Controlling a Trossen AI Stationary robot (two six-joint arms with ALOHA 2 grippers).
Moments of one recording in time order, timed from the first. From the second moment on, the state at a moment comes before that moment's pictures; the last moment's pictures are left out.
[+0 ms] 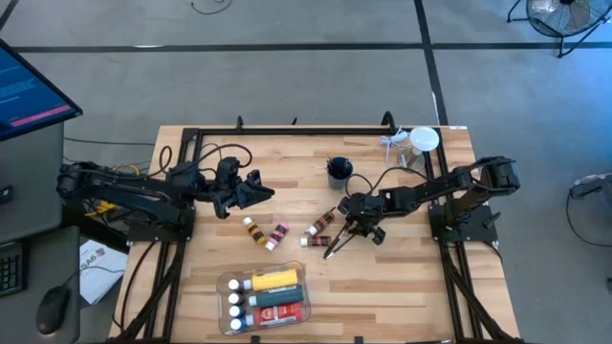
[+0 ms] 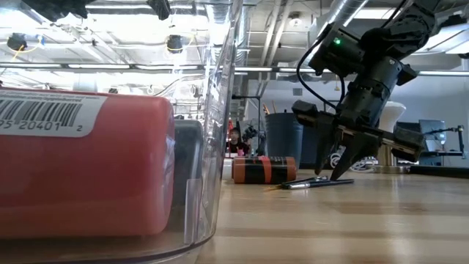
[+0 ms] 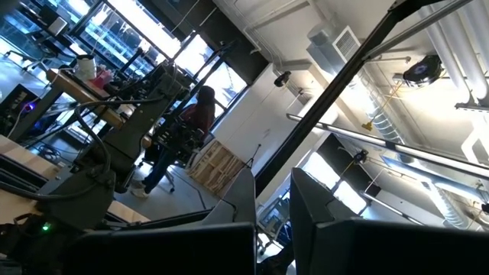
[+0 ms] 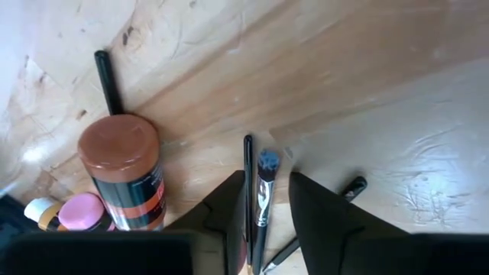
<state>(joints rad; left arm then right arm) -0.02 1.01 0.53 0.85 0.13 -0.78 0.01 1.59 0.62 -0.04 -0.11 2.18</state>
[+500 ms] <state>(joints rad) -0.02 1.01 0.53 0.85 0.13 -0.78 0.01 1.59 0.62 -0.04 -0.11 2.18</state>
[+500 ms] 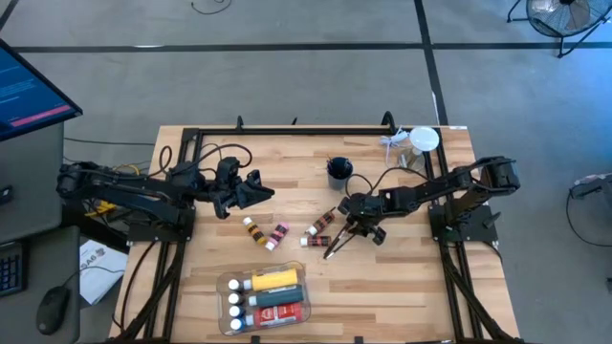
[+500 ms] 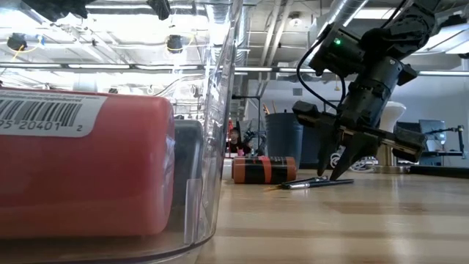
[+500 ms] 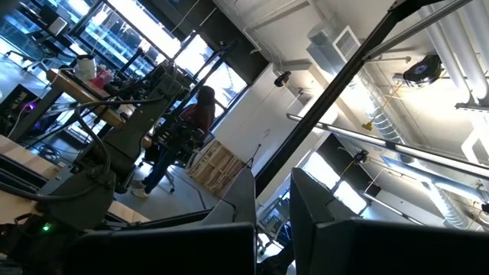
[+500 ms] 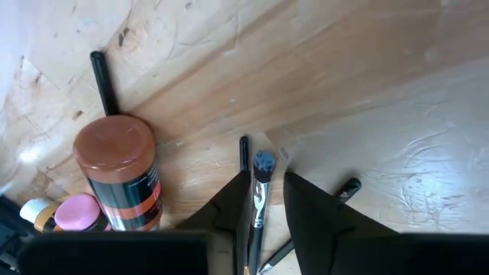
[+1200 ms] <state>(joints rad) -0.02 1.01 0.53 0.84 0.13 -0.76 0.00 1.59 0.62 -0.05 -0.10 2.23</state>
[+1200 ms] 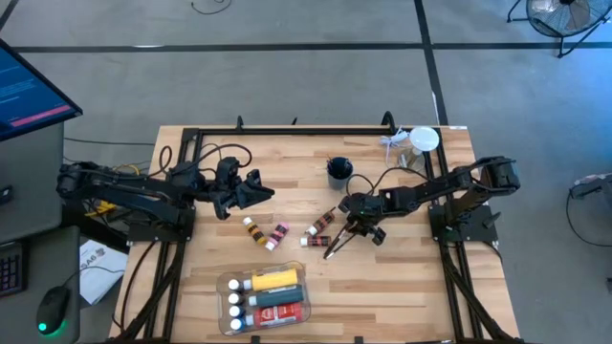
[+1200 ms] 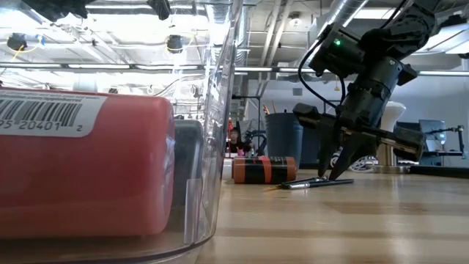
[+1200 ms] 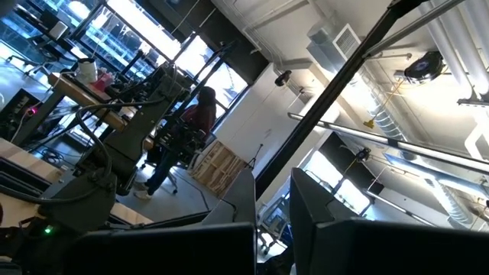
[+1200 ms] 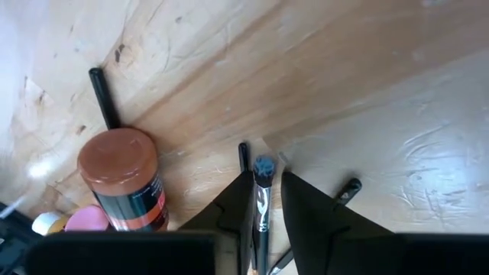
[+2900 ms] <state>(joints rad) -0.02 1.01 0.53 0.85 0.15 -0.77 -0.01 1.79 0.82 -0.12 -0.31 2.06</state>
